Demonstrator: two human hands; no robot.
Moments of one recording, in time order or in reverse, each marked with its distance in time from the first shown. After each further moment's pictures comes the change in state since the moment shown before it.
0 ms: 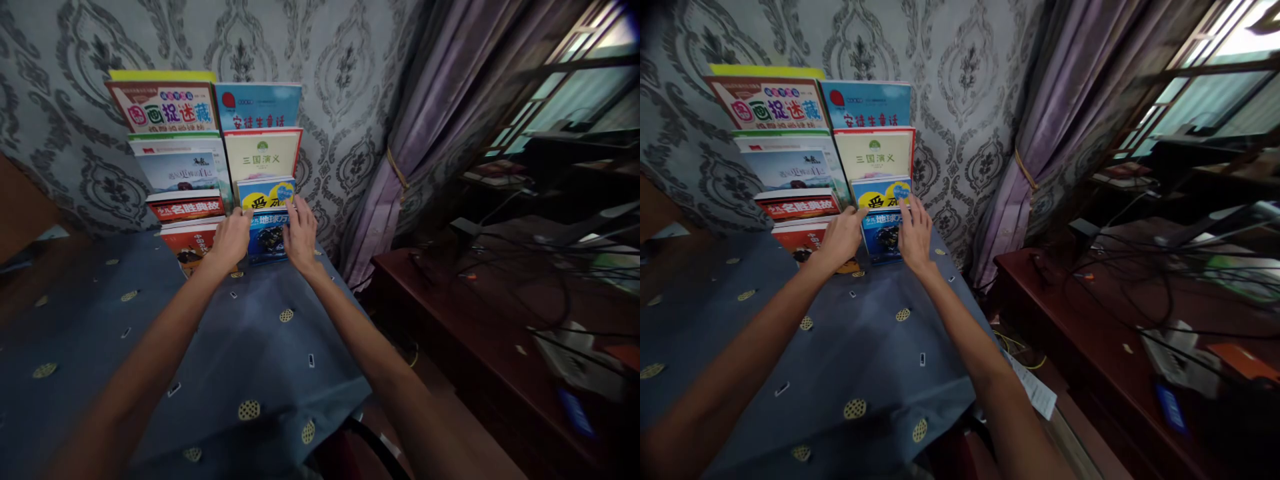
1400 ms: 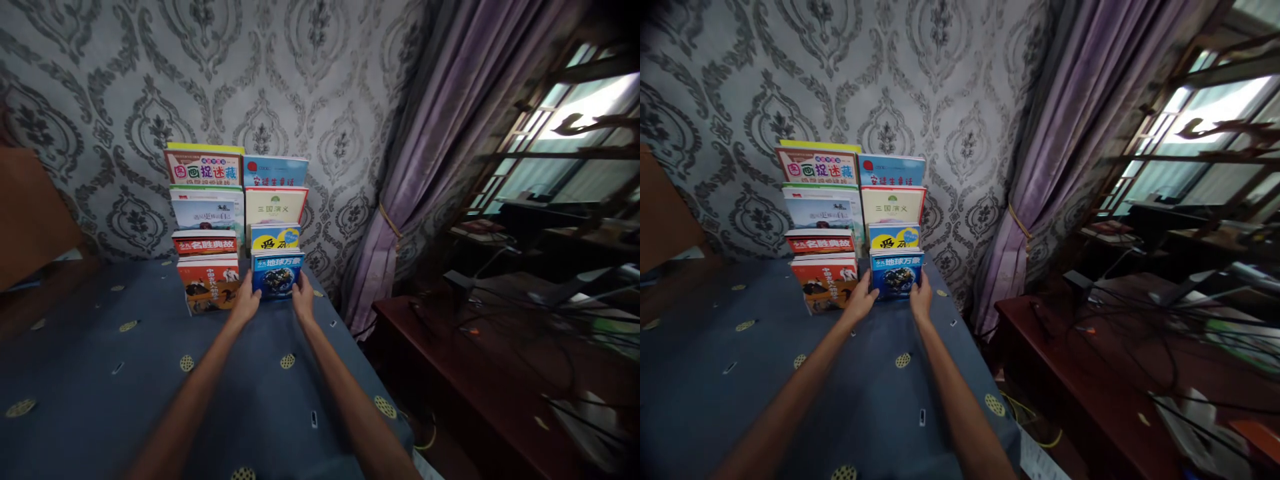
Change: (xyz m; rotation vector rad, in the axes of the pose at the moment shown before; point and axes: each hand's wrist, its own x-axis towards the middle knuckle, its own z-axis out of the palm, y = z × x) left_hand -0.012 -0.012 0.140 -1.034 0.146 -0.296; right_hand -0.050 0.043 0.073 0.573 0.137 0.496
